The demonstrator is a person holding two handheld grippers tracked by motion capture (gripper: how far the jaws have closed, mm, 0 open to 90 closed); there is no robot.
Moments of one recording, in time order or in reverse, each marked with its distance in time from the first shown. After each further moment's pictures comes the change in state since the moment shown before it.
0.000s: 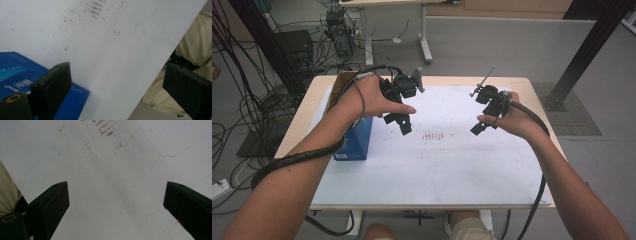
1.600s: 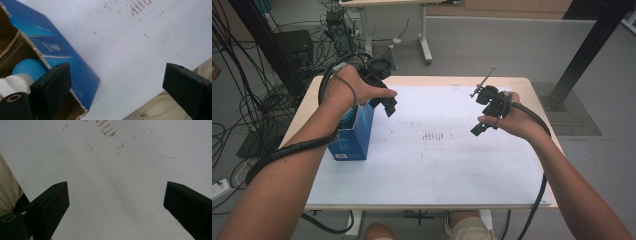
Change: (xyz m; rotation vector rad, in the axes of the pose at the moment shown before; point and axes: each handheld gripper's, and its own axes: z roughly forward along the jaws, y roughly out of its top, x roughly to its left) left arm 0.032 -0.022 -0.015 -0.013 0.060 -0.329; right arm 0.002 -0.002 -0.003 -0.006 0.003 -0.022
